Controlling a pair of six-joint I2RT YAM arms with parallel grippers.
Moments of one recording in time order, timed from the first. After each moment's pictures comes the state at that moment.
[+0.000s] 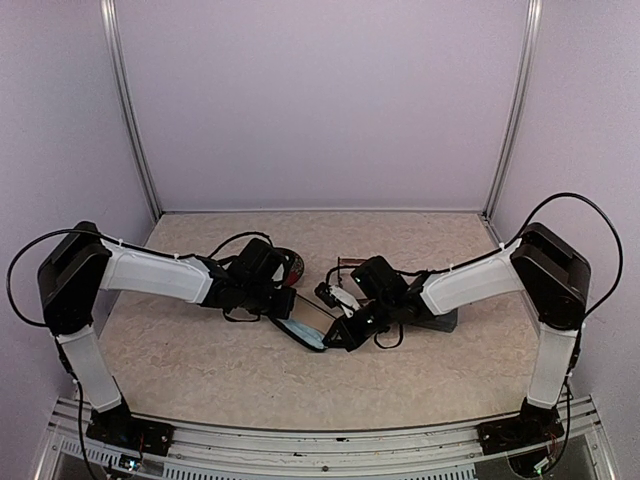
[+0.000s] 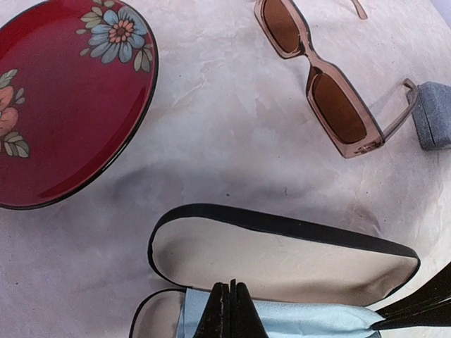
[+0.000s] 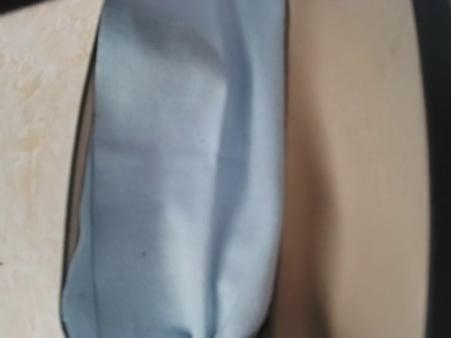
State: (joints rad) left arm -0.81 1.80 1.04 -0.11 -0.08 -0.41; right arm 0.87 1.91 1.04 0.01 -0.43 0.21
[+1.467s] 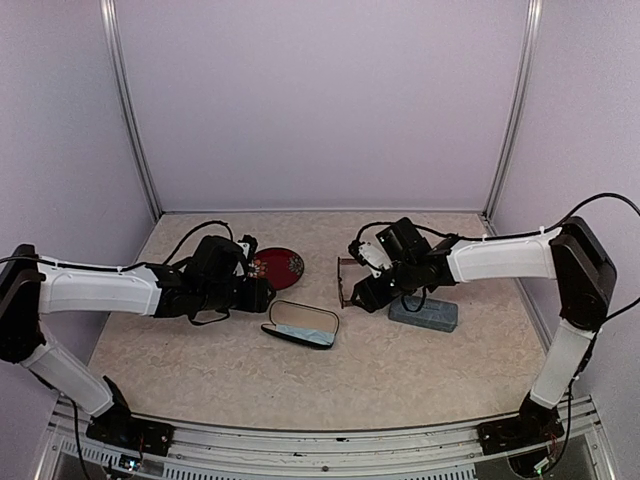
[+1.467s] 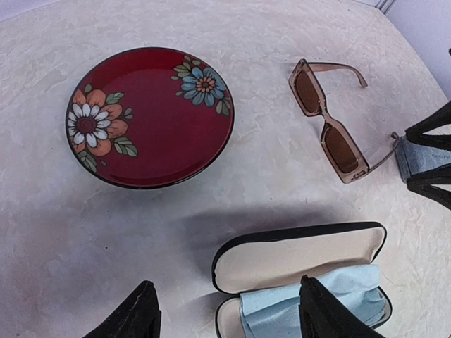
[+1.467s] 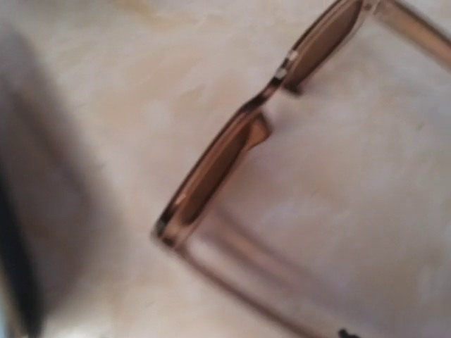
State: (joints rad) left arm -0.77 1.47 0.81 -0.05 -0.18 -0.44; right arm 0.74 1.77 1.13 -0.23 -0.08 0.06
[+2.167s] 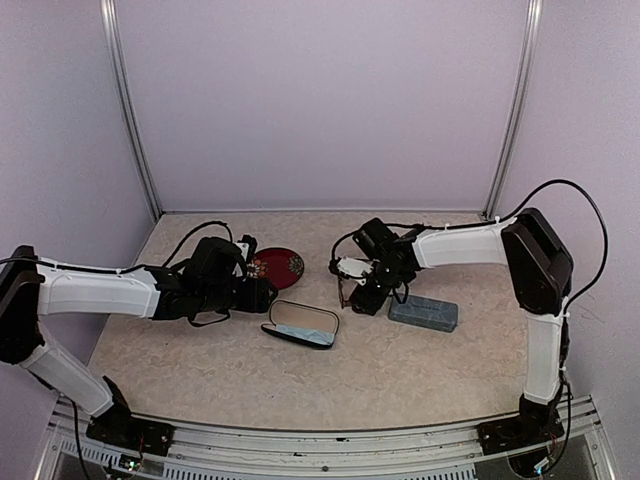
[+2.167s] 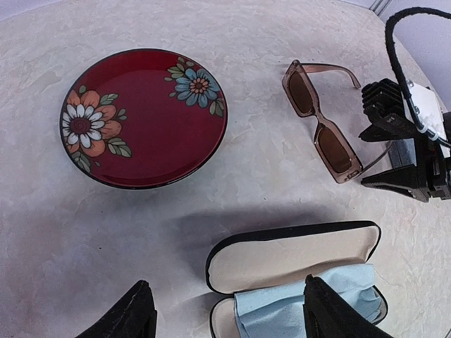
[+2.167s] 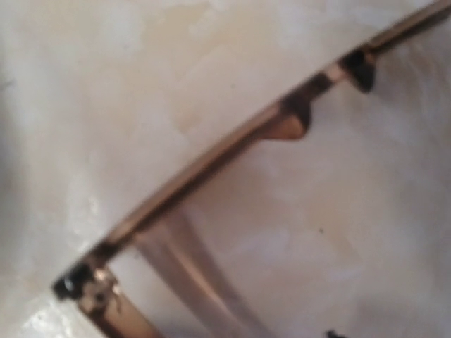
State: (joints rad) left arm -0.77 1.46 0.79 -0.01 -0.17 -0.44; right arm 0.71 2.05 1.43 -0.50 -0.01 -0.34
